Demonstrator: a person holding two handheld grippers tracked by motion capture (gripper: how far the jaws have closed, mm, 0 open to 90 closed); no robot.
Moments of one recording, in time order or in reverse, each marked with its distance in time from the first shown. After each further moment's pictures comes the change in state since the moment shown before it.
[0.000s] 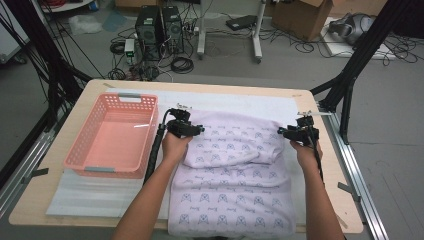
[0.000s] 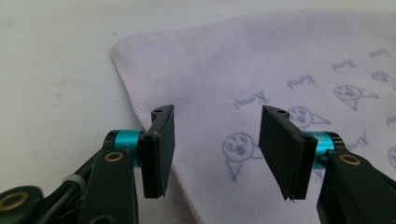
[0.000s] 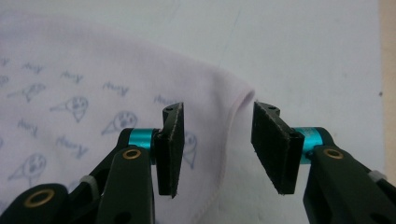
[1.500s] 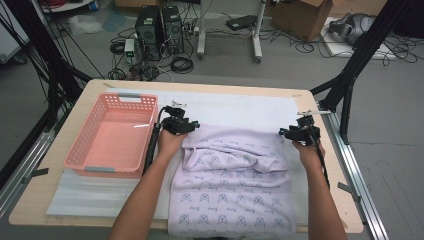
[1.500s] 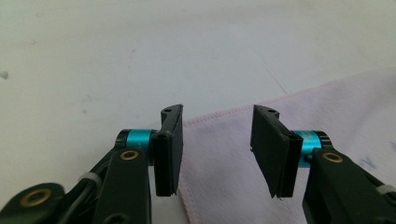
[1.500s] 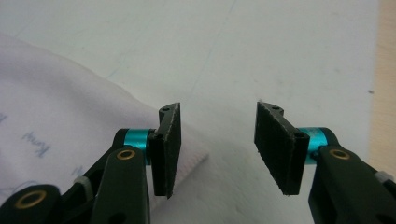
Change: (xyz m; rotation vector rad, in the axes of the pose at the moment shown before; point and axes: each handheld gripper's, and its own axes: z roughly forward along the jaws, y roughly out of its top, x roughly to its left) left arm 0.020 0.006 0.001 -0.079 0.002 -0.001; right arm -0.008 0.003 0.007 0.040 0.002 -0.061
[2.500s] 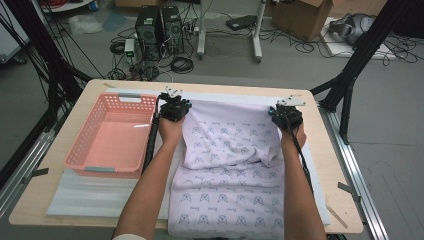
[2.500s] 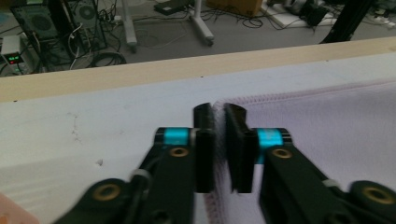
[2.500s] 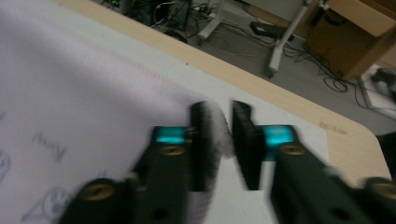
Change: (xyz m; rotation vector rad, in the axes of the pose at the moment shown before) left arm 0.010 0.029 0.001 -0.194 0.182 0.009; right arm 0.046 0.044 0.027 -0.261 -0.238 -0.232
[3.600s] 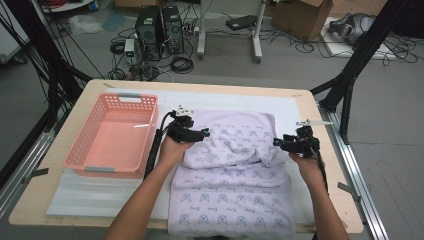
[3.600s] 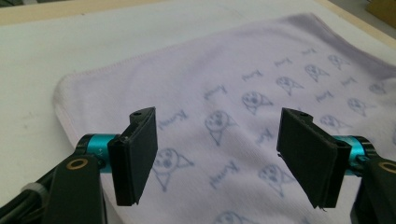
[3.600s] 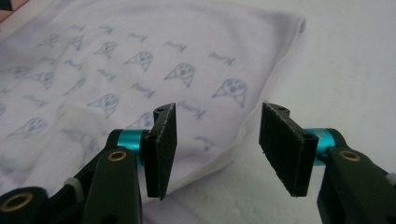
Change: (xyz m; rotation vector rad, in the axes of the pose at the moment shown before) left arm -0.043 -0.032 -0.052 0.153 -0.315 0.088; right arm -0.012 -0.050 -0.076 0.208 0.373 0.267
